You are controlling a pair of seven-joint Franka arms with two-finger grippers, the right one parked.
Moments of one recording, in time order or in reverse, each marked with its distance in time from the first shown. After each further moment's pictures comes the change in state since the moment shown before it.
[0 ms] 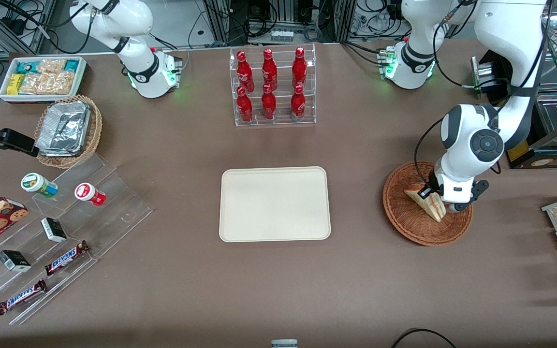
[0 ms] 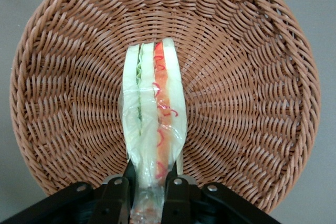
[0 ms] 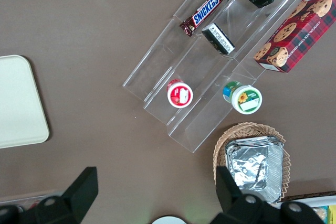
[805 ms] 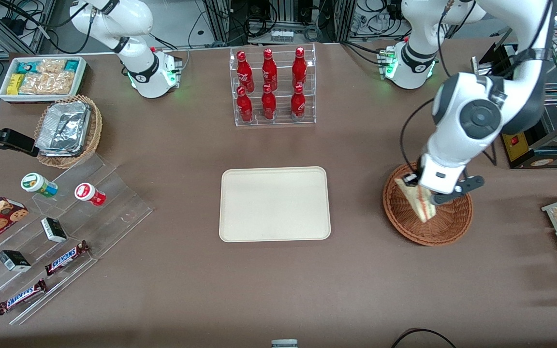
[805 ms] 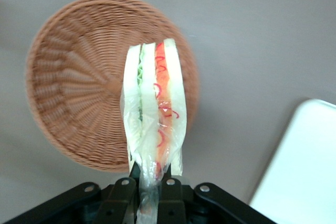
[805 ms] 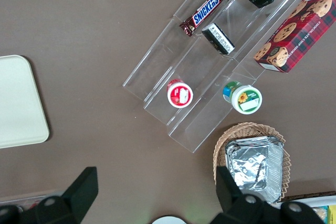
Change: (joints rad) arm -0.041 -0.092 -0.171 0.278 0.026 -0.363 0.120
